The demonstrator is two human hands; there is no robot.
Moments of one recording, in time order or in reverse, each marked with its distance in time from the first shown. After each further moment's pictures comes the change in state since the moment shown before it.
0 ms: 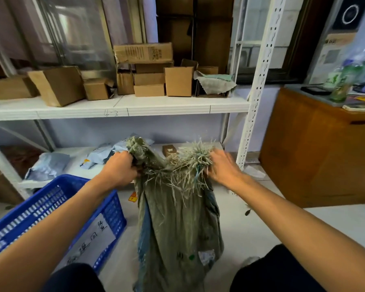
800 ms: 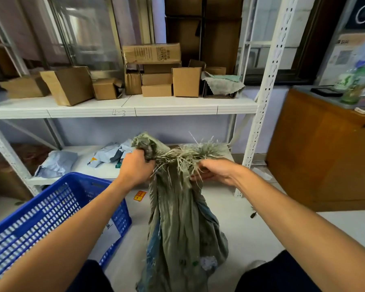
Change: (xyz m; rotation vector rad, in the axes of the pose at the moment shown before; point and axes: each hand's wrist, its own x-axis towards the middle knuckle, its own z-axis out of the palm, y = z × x) left_hand -0.006 0.029 0.002 -0.324 0.105 -0.172; right_hand 0.012 -0.033 -0.005 0.935 -0.547 0.458
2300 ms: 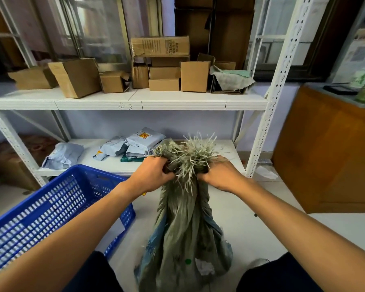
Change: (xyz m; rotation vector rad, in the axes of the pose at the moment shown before) left_hand -0.014 -0.012 0.022 0.076 -0.193 0.335; right_hand 0.004 0.017 0.018 -1.028 0.344 -0.402
